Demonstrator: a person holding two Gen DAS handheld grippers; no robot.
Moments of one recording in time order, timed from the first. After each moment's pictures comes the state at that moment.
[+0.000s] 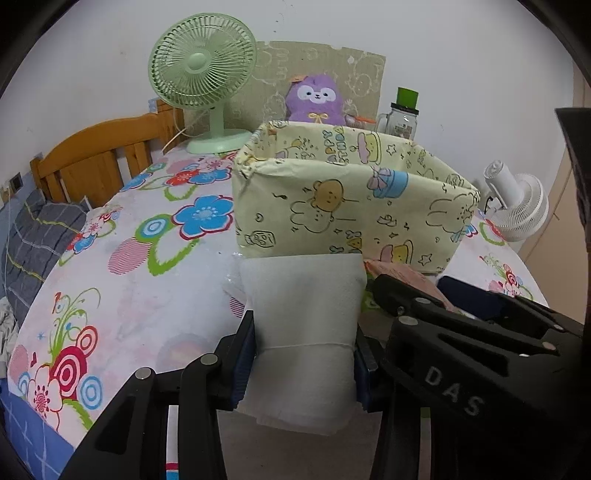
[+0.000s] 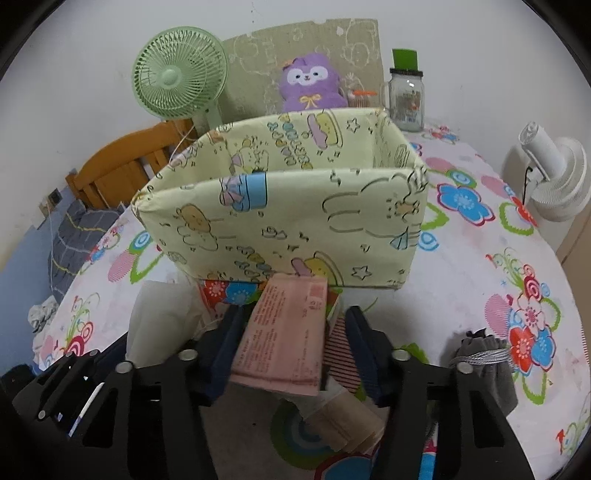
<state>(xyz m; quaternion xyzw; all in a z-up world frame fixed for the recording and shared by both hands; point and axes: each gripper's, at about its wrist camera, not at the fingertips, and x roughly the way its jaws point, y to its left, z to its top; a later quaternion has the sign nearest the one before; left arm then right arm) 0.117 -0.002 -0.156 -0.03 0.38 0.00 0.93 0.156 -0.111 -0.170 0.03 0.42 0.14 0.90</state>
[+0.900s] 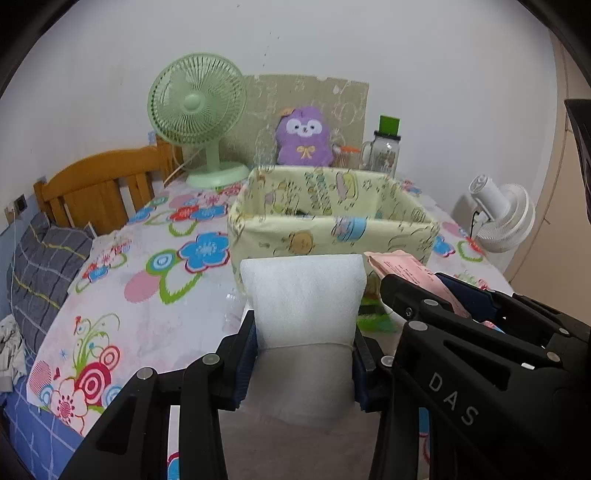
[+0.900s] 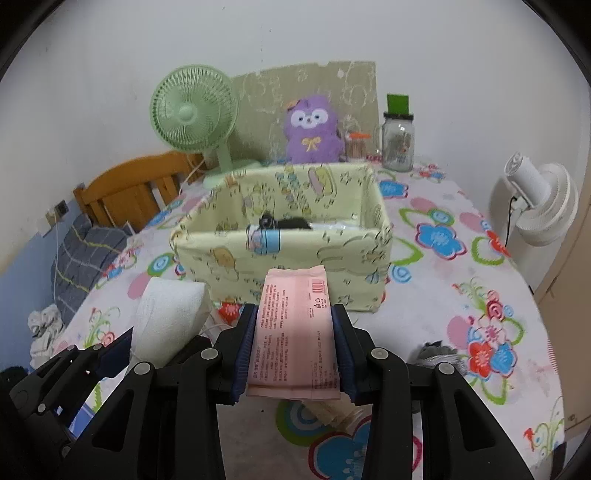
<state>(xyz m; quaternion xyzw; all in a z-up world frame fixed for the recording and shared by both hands) 0.093 -0.014 -0.114 -0.02 0.33 -0.01 0.94 0.122 -0.123 -0.120 0.02 0.35 0.13 0.93</state>
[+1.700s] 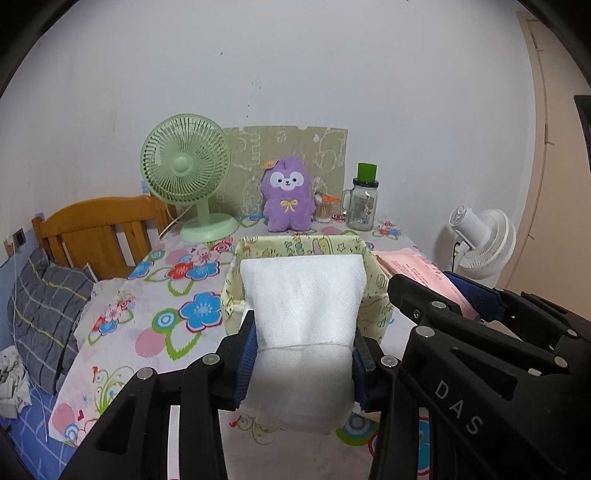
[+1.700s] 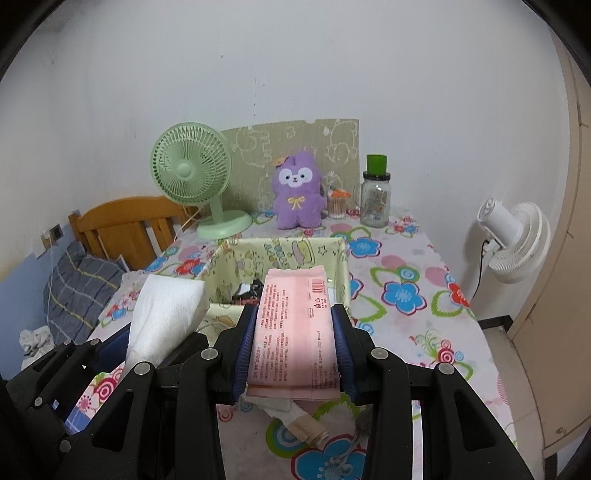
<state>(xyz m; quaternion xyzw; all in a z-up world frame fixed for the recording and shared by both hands) 0.084 -0.027 -0.052 0.00 0.27 -0.03 0.96 0.101 -0.138 -0.050 0.01 0.28 0.10 0.95</state>
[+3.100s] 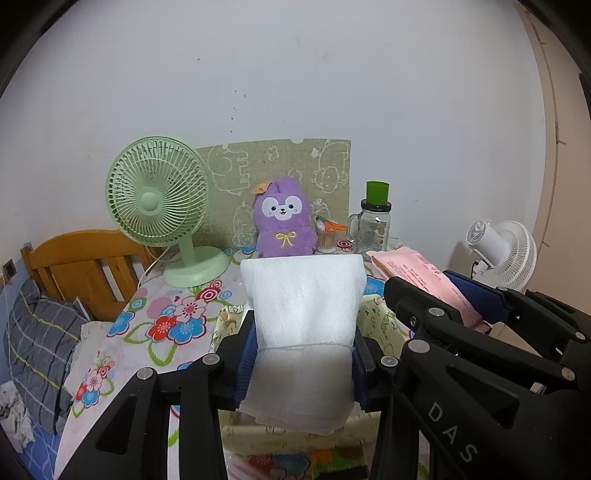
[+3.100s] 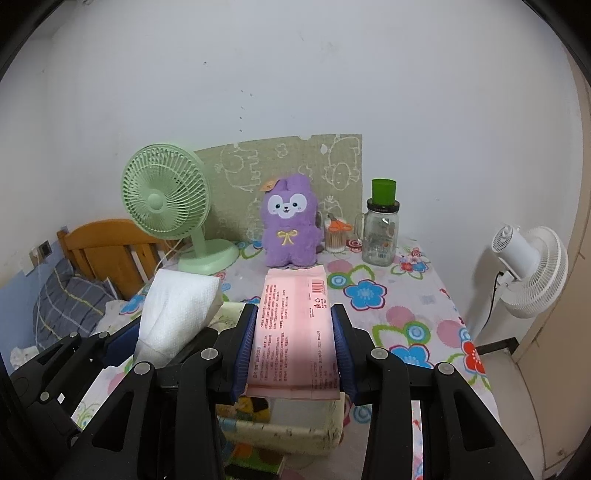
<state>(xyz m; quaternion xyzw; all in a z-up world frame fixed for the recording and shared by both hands) 0.199 -0.041 -0.037 0.02 0.25 -0.03 0.97 0.218 -0.138 -0.037 0.01 0.27 0.10 0.96</state>
